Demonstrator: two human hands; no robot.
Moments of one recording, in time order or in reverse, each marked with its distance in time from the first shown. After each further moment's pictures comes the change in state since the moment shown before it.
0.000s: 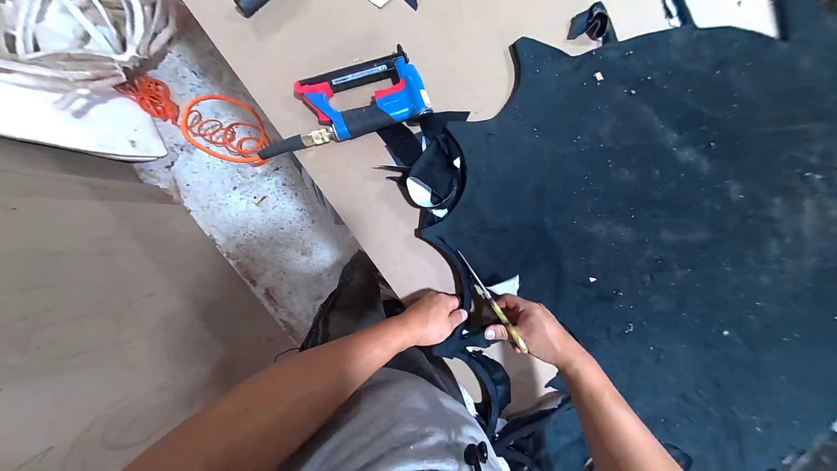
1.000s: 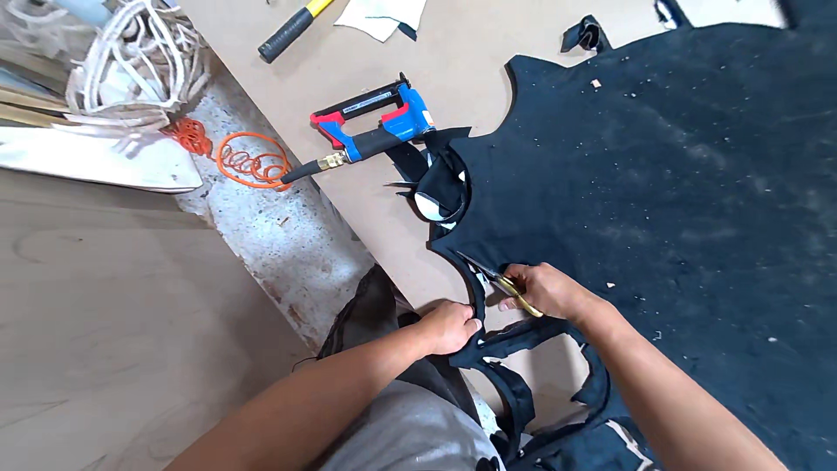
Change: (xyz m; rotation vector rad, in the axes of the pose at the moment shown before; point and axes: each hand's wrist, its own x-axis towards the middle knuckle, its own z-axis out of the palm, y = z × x) left_hand 0.002 0.007 -0.002 0.024 -0.052 -0.056; right_hand 0.052 -0.036 -0.049 -0.558 -0.018 -0.185
